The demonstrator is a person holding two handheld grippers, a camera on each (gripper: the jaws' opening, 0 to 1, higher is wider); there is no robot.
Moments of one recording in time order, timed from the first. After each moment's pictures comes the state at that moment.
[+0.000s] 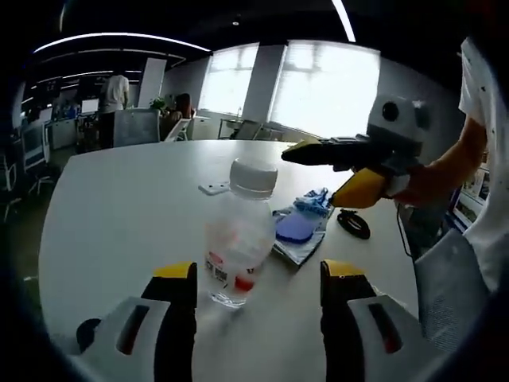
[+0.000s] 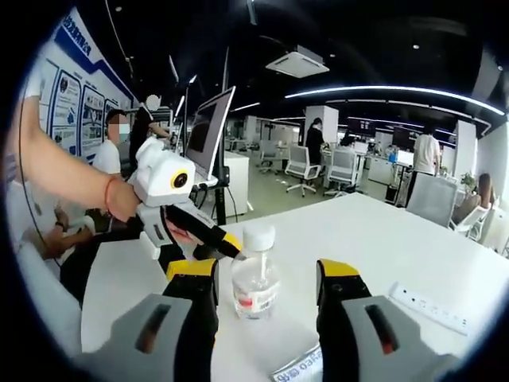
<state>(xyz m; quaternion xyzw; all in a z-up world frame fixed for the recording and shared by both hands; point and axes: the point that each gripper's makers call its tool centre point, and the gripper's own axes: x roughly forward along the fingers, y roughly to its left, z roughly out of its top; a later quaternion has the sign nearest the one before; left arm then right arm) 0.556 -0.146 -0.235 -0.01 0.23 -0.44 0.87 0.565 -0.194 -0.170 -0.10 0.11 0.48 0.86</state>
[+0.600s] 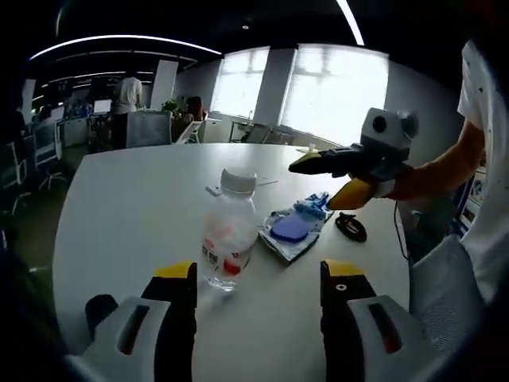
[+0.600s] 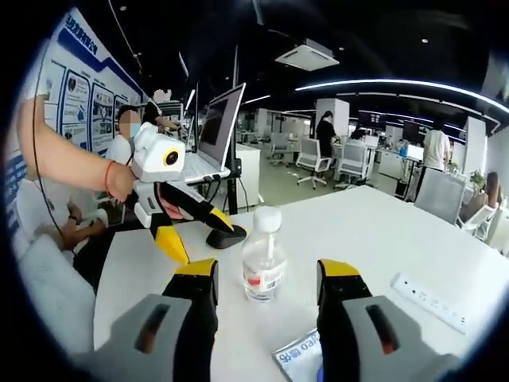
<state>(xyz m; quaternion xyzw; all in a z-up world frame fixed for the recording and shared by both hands) 0.523 -0.131 -0.217 -0.02 0.23 -0.41 0.88 0.544 -0.213 -0.172 -0.11 0.13 0.51 0.84</state>
